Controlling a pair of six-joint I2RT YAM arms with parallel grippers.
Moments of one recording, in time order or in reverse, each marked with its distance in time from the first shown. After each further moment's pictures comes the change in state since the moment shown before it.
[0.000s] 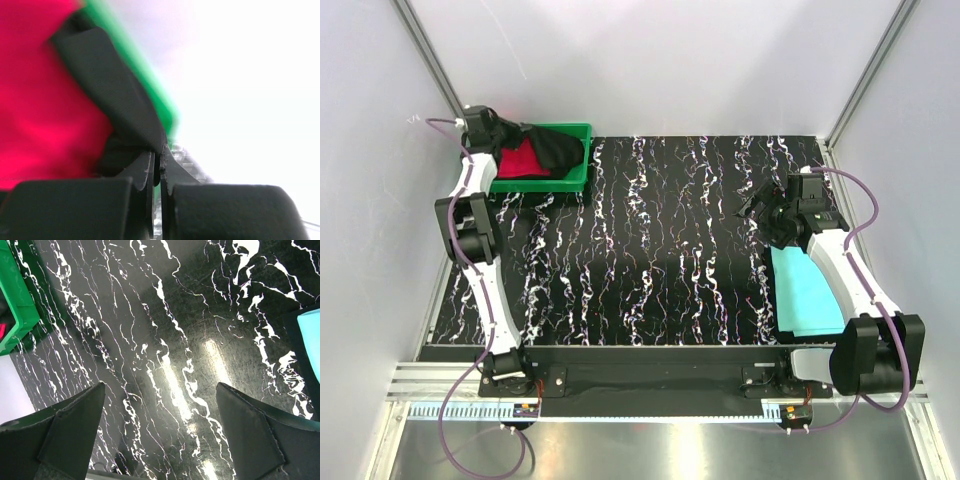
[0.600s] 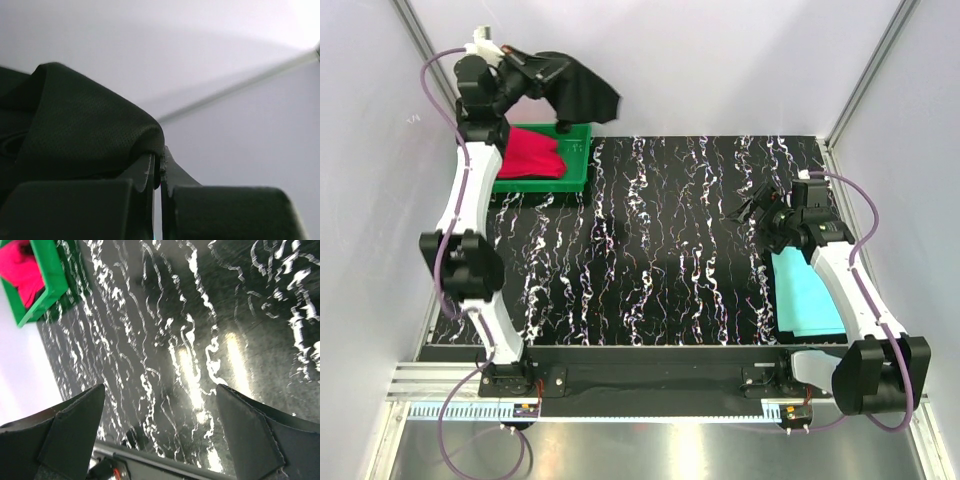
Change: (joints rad) left arm -0.179 -0.444 -0.051 0.164 0.283 -0.132; right arm 0.000 -0.094 -0.047 0.000 -0.135 -0.001
